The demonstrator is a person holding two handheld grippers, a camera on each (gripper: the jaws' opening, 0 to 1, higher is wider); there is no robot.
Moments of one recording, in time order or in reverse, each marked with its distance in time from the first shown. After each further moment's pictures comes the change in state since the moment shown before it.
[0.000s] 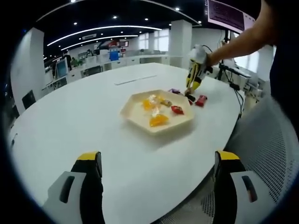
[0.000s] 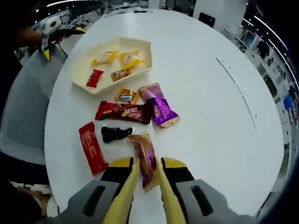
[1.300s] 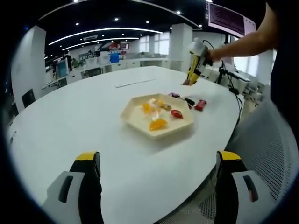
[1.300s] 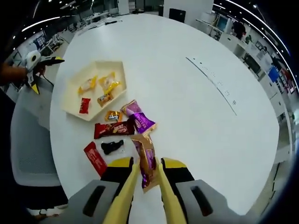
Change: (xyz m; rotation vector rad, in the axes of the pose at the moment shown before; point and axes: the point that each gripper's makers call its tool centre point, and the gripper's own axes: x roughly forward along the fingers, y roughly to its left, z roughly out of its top) left arm 0.000 0.000 0.006 -0.015 -0.033 -0.005; right arm -0.056 -0.018 0.023 0.193 -0.025 -0.086
